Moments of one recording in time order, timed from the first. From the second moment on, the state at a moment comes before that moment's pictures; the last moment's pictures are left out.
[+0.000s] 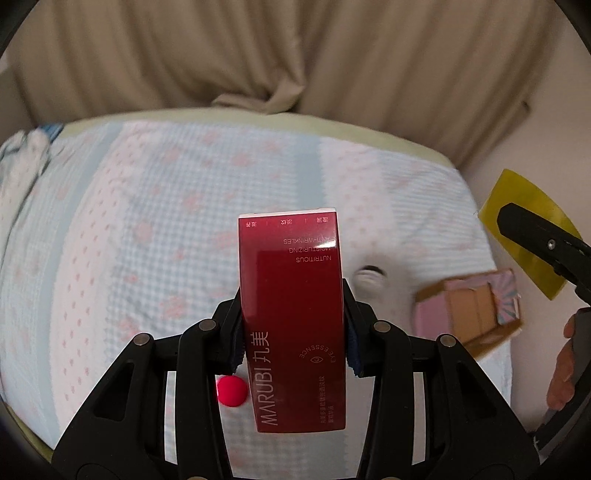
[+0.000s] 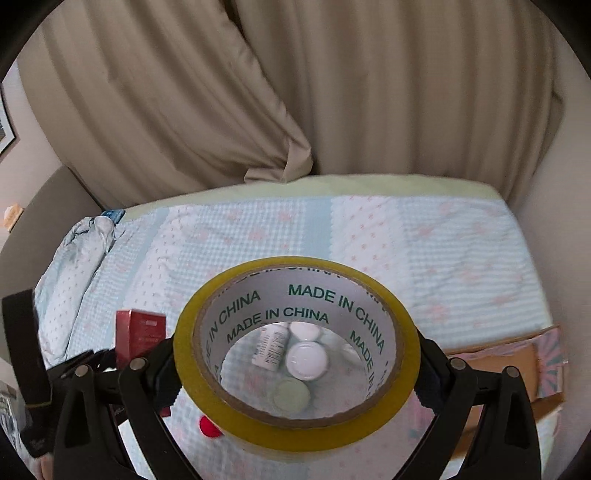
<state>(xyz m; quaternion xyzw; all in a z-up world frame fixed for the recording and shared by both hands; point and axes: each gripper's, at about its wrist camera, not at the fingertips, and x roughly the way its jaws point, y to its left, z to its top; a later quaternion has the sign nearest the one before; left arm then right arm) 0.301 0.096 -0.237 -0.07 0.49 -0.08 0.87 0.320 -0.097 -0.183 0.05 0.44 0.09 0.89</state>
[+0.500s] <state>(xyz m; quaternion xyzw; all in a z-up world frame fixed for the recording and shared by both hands) 0.263 -0.121 -0.208 -0.07 0.50 -0.13 0.85 0.244 -0.300 -0.157 -0.03 0.44 0.12 0.89</state>
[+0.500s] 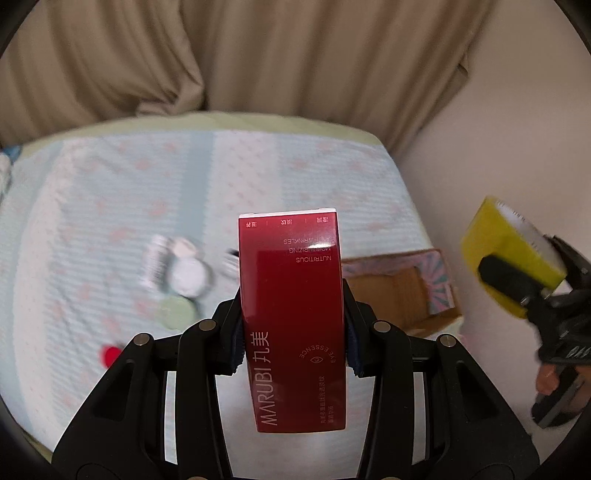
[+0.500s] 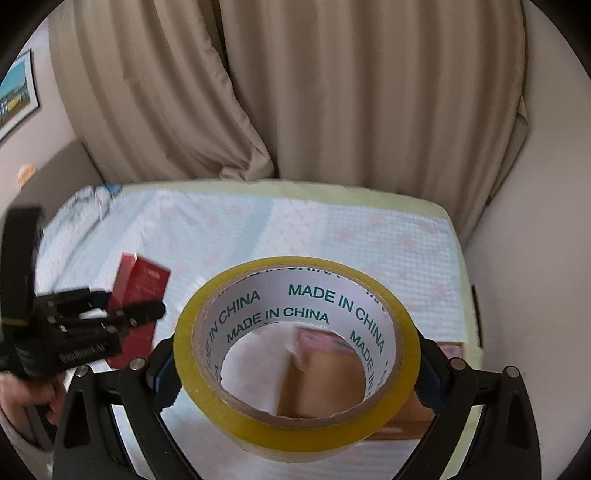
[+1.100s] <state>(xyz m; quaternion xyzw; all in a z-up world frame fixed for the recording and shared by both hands) 0.310 -0.297 -0.381 -0.01 0.63 -0.14 0.76 0.277 -0.432 -0.327 -0.11 0.56 0.13 0.81</state>
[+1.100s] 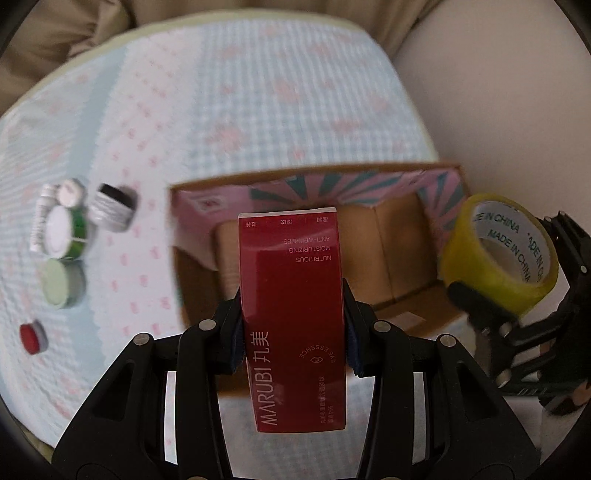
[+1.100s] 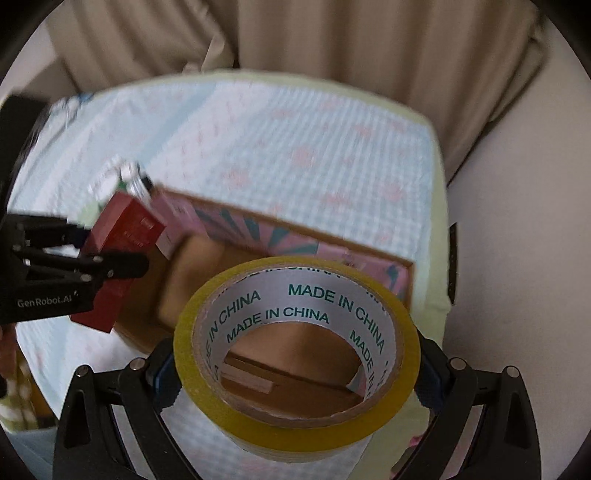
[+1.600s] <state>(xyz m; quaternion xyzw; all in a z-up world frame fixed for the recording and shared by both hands) 0.341 -0.339 -0.455 0.06 0.67 -0.14 0.73 0.297 -0.429 -0.415 -0.18 0.57 0.20 0.77</state>
